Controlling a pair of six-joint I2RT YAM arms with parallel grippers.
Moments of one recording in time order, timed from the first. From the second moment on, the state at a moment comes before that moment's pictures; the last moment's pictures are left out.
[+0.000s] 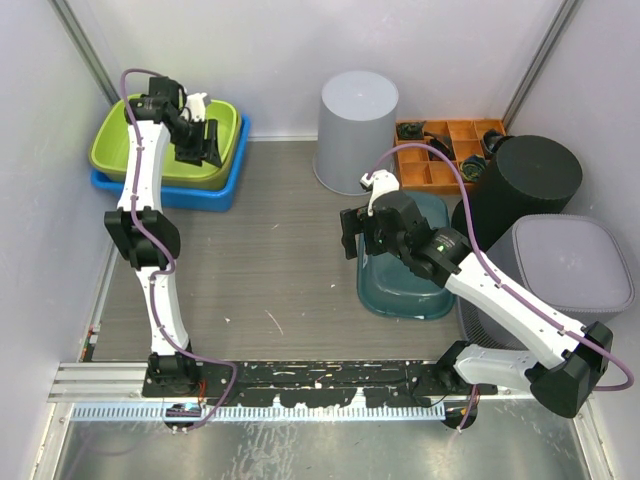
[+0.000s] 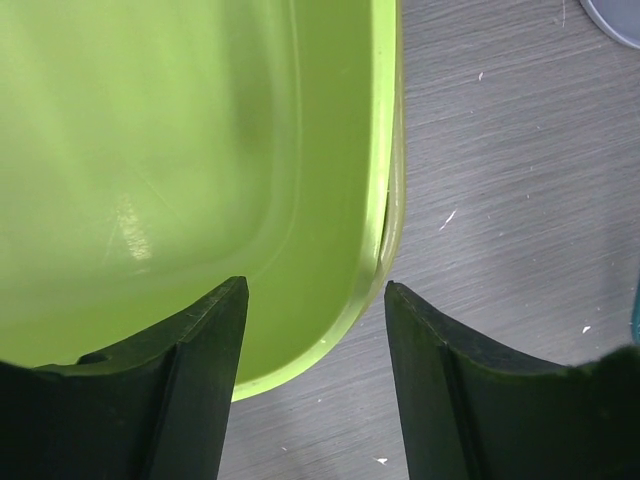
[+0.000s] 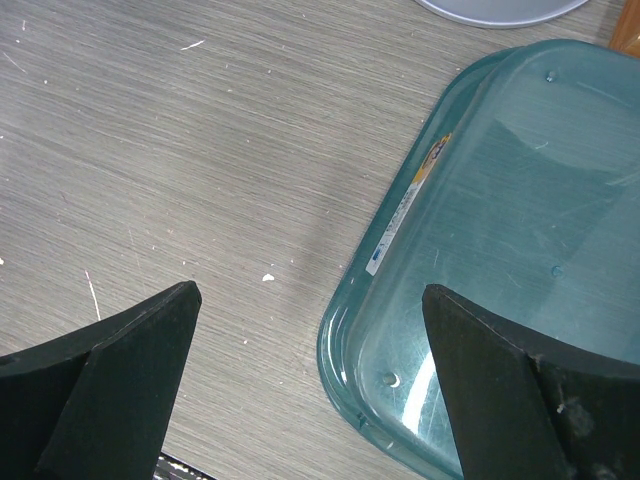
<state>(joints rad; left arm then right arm) 0.03 2.25 2.51 -1.30 0.32 0.10 0.75 1.14 1.12 -0.60 0.23 0.29</state>
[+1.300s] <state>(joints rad) -0.06 2.27 2.49 -1.25 0.21 0.14 0.75 1.14 1.11 -0.59 0.23 0.29</state>
